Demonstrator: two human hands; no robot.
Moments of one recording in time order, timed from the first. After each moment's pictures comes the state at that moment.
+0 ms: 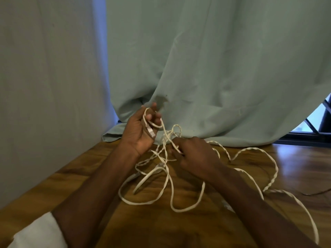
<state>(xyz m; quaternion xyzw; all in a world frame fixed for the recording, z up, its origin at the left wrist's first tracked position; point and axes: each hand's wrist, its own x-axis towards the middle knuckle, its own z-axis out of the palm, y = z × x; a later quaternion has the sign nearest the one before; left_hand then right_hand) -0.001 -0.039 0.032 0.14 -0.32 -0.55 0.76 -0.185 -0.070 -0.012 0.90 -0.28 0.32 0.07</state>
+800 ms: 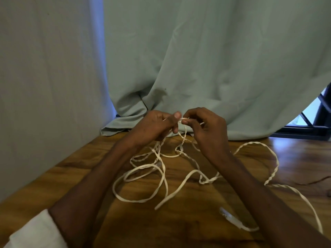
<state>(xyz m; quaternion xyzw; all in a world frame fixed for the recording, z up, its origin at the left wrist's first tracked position) -0.012 -0.016 0.025 0.46 -0.71 -0.19 0.50 -0.195 -0.079 0.003 0.77 -0.24 0.59 -0.05</state>
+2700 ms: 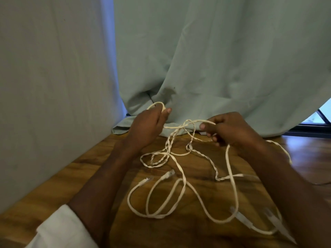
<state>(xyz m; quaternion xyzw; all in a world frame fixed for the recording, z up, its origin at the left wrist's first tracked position) 0.025 -0.031 0.012 0.58 -0.67 0.20 0.42 -0.222 -0.077 0.030 0.72 -0.42 0.43 -0.35</state>
